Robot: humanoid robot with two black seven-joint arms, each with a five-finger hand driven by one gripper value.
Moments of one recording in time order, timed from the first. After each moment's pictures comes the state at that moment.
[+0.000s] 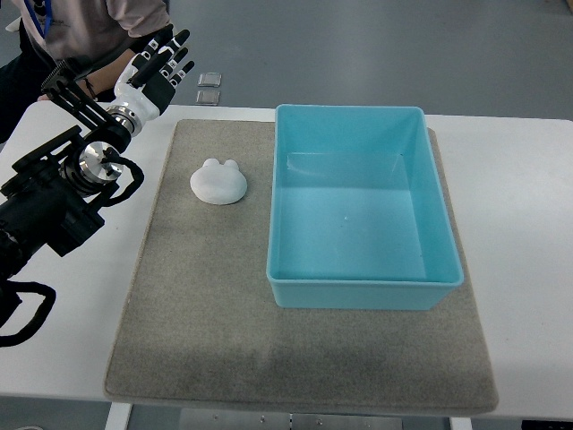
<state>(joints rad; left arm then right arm) -1.00 0.17 -0.56 -0.36 -0.30 -0.26 -0.25 0.04 0.00 0.07 0.12 -0.12 0.08 0.26</state>
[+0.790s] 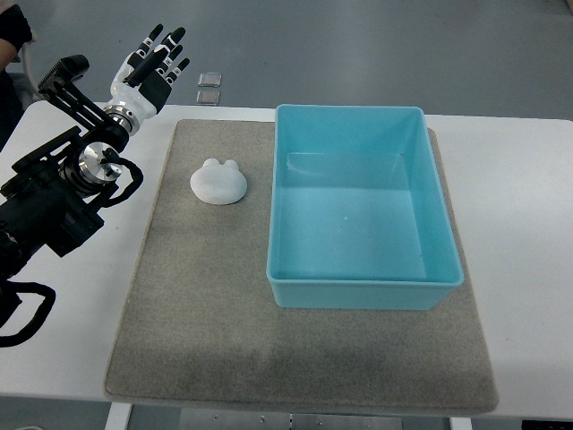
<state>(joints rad) -1.00 0.17 -0.56 -0.36 -0.29 -0.26 -0.28 0.04 0.00 0.07 0.12 -0.12 0.08 0.26</state>
